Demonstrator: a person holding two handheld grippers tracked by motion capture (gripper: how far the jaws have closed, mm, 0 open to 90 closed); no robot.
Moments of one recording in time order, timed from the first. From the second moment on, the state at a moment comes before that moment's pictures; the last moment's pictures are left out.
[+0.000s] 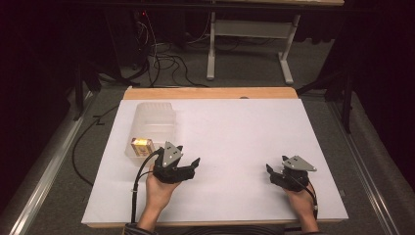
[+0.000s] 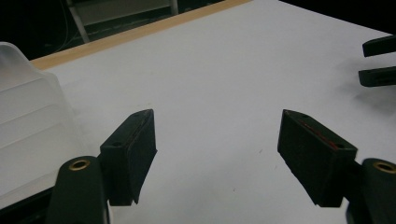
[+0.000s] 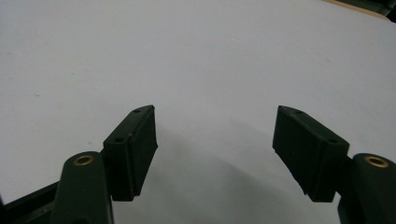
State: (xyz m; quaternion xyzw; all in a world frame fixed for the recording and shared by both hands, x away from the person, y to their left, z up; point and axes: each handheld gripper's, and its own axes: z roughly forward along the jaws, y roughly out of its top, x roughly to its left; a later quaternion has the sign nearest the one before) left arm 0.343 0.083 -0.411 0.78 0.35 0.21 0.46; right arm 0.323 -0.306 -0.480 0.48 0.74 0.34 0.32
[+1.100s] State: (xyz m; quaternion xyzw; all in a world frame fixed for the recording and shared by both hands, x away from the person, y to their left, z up) left arm 0.339 0.064 -0.427 0.80 0.34 0.19 0.46; right arm 0.323 -0.305 -0.480 0.48 0.74 0.34 0.32
